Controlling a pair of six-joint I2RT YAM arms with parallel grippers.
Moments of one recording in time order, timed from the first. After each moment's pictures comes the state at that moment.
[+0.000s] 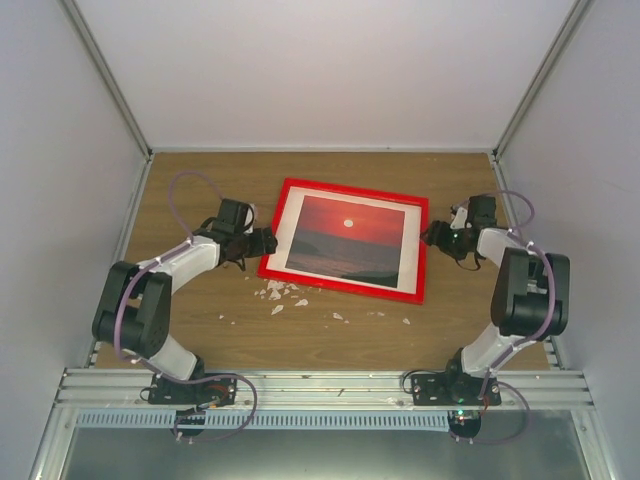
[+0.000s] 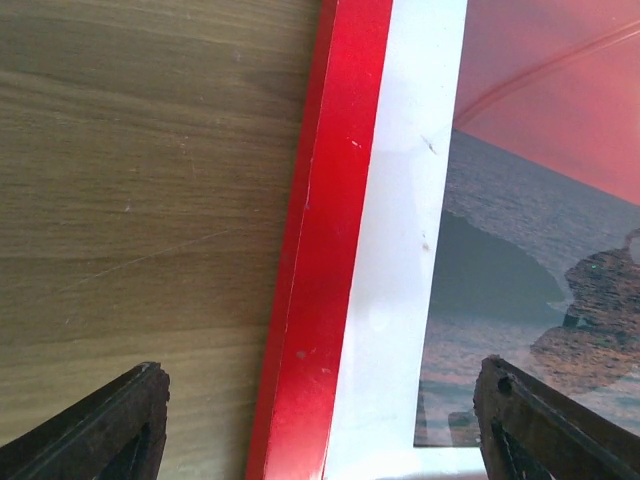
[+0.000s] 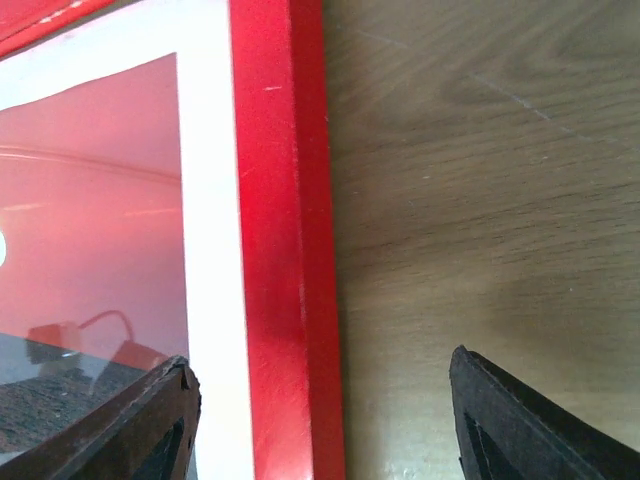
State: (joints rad) left arm -0.28 1.54 0.87 -0.27 0.16 -0.43; right arm -0.17 1.70 0.92 -0.31 -0.44 0.26
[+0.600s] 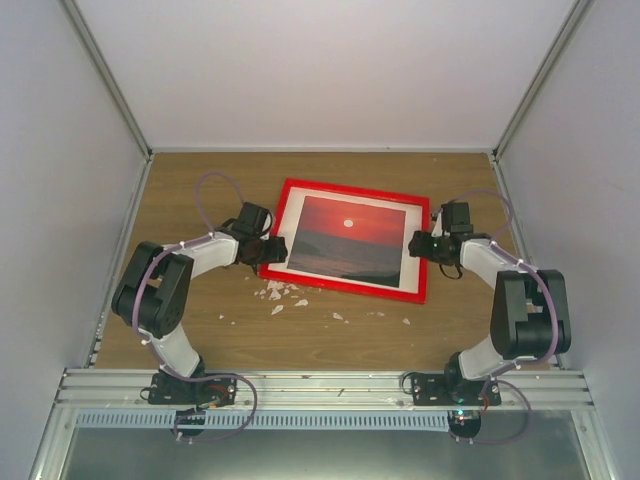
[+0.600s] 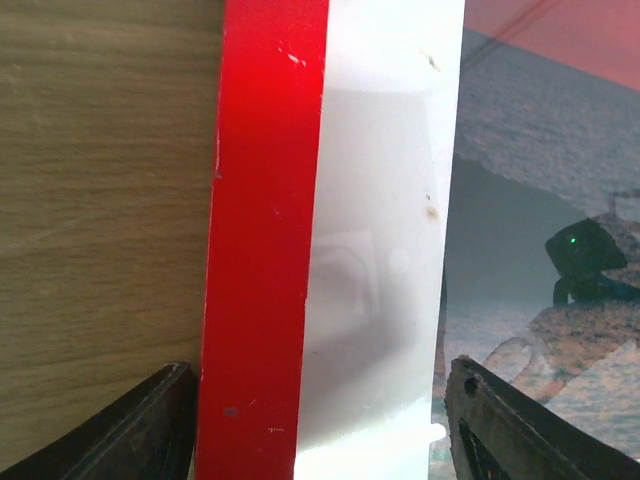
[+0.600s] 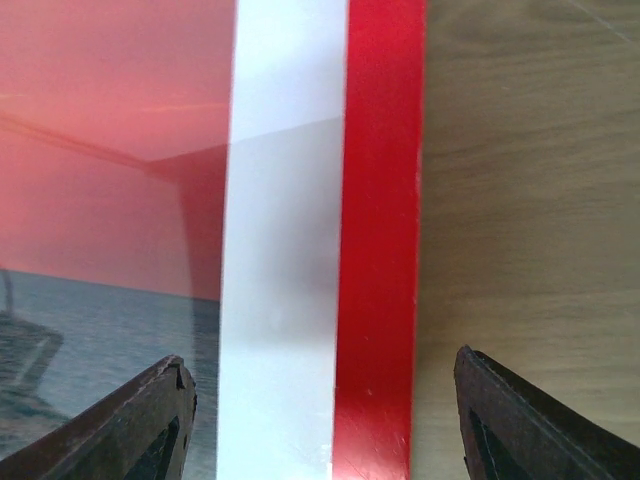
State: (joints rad) left arm -0.36 1.71 0.93 -0.27 0.14 -0.40; right arm 0.04 1.54 0.82 -0.32 -0.17 0.26
